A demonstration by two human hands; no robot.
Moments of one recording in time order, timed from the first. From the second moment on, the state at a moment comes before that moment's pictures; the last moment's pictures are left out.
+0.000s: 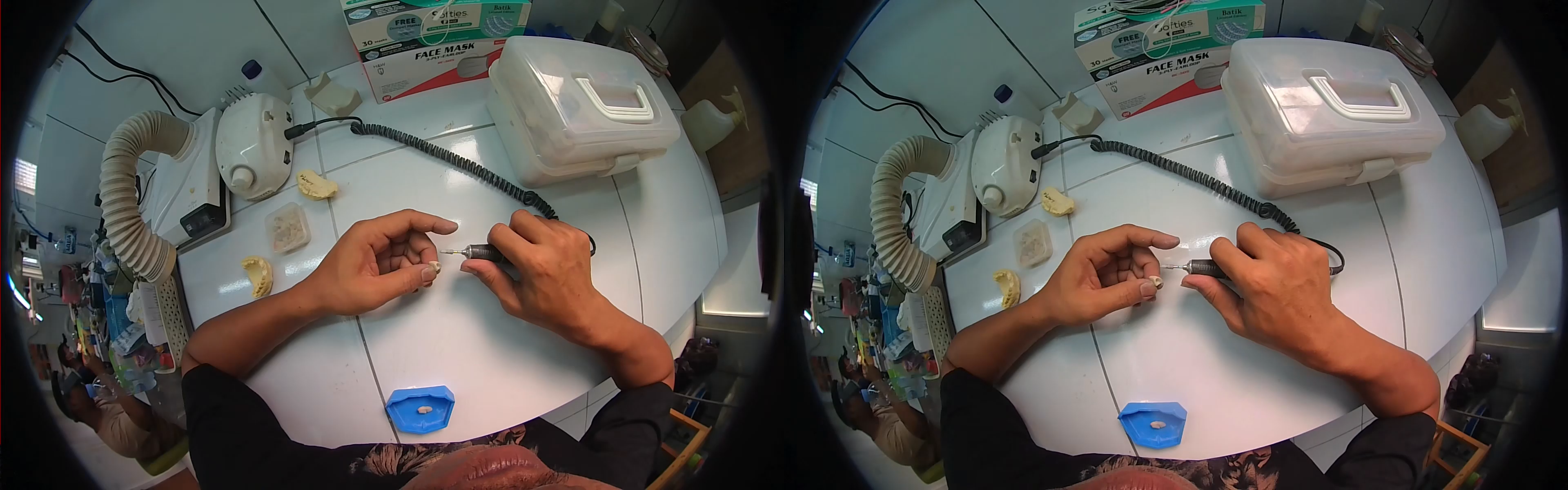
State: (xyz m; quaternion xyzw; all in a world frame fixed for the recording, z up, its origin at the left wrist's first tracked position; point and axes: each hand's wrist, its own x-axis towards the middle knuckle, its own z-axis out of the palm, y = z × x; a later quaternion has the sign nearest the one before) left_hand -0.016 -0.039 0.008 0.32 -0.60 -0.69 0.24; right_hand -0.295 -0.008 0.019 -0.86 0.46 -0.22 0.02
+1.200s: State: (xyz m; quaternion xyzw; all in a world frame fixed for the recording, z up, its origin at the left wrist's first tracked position) left_hand -0.009 -0.045 -0.002 0.32 -0.55 -0.71 0.28; right_hand -0.296 -0.011 0.018 -0.85 0.46 -0.24 0.06
